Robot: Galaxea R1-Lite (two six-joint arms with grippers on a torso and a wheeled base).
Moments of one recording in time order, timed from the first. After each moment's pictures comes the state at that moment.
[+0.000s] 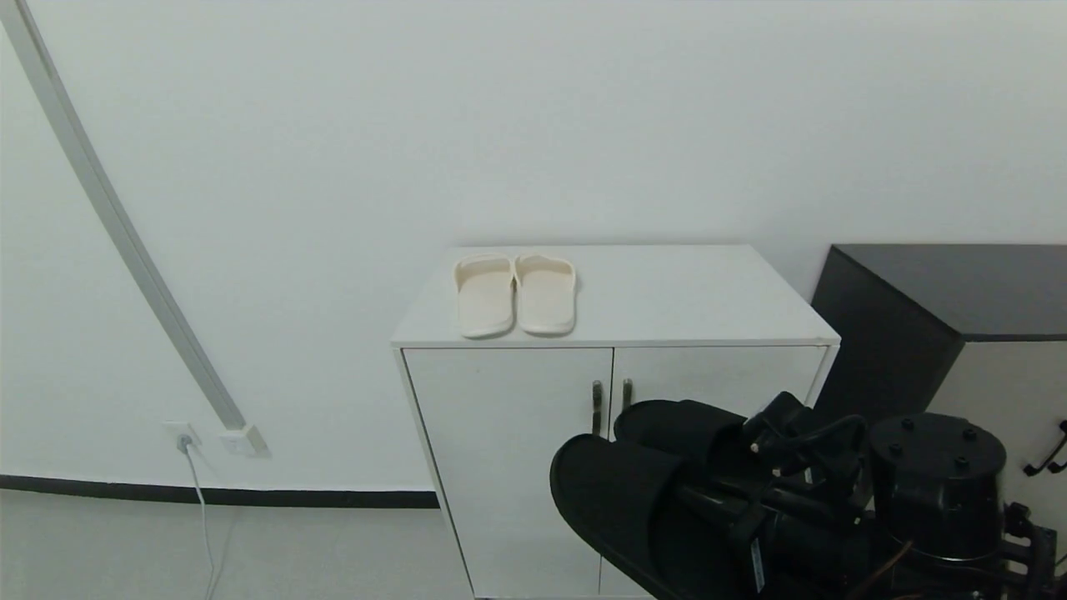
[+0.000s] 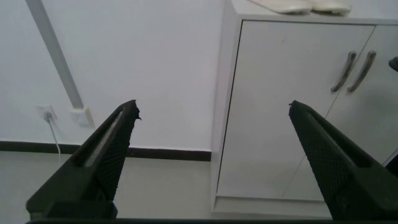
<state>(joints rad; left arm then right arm) 0.00 0.00 0.00 0.00 0.08 -0.02 0.77 1.67 -0.38 -0.96 -0.02 0.04</state>
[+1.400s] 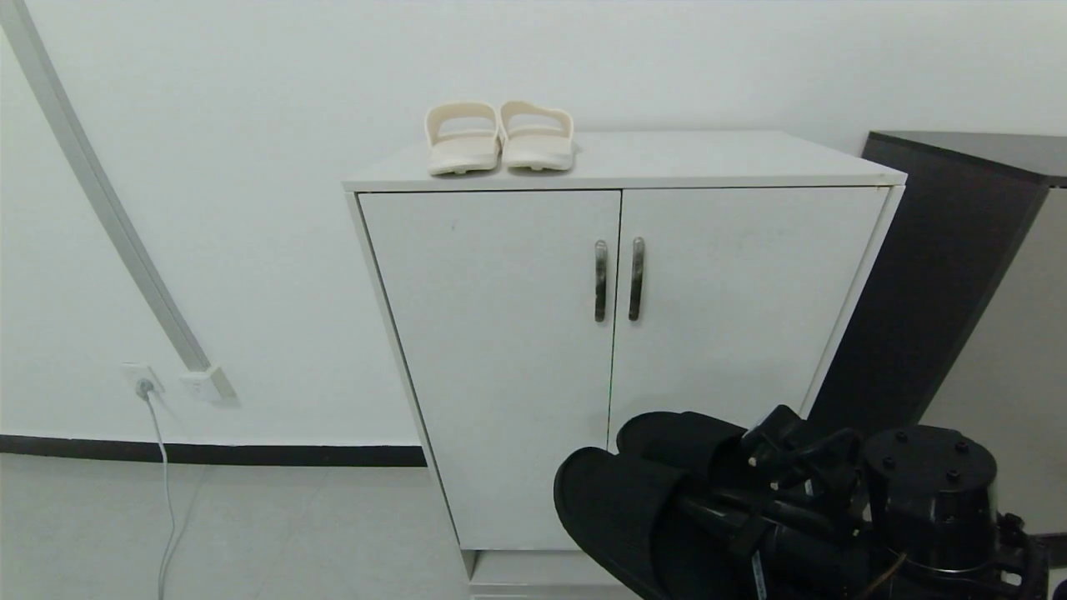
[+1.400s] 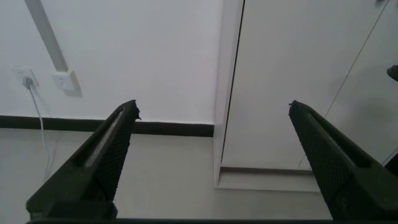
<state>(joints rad) 0.00 0.00 0.00 0.00 0.08 -0.02 0.77 1.69 -0.35 -0.98 -0.02 0.04</state>
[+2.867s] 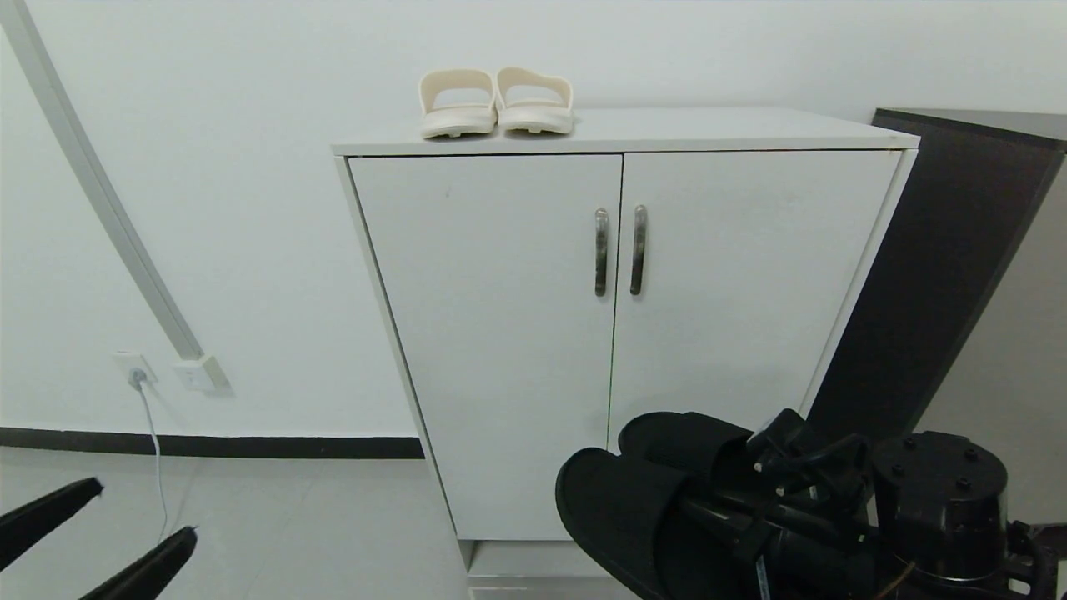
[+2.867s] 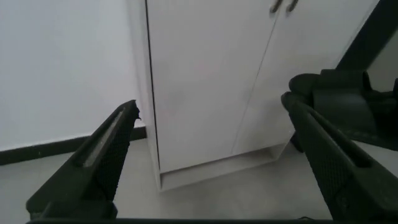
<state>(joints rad) -0.13 0.66 -0.26 -0.28 -0.20 -0.06 0.78 1.68 -0.33 -1.01 -0.03 0.03</state>
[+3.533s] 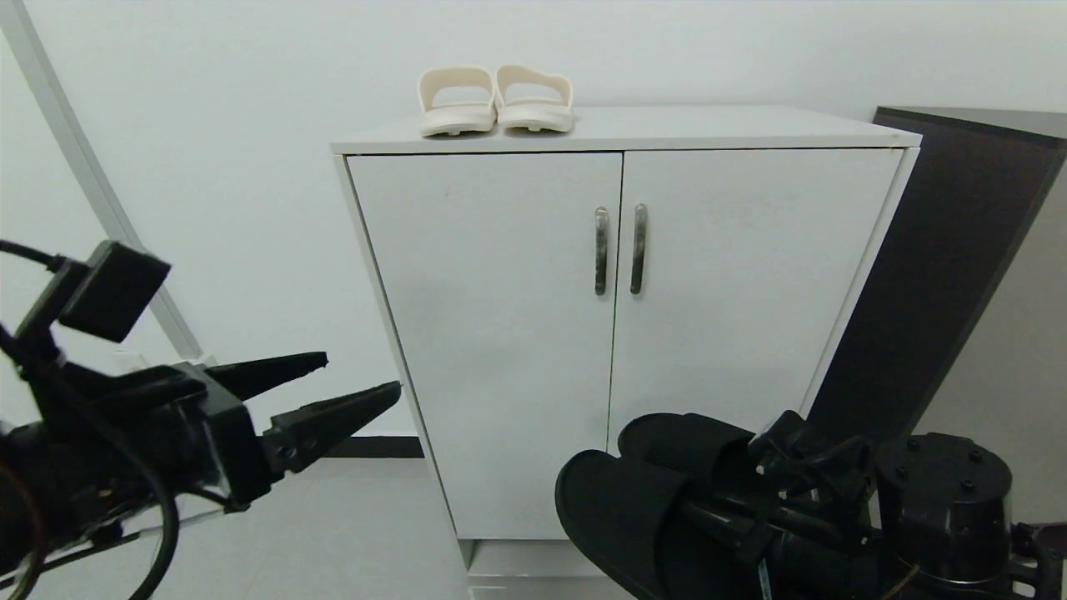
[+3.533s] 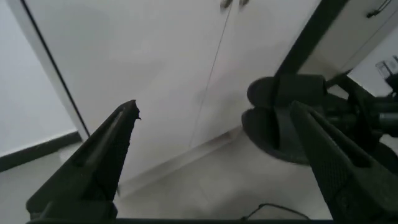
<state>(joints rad) -0.35 1.12 -0.56 -0.42 -0.26 -0.07 0.78 1.68 -0.32 -1.01 -0.02 0.03</state>
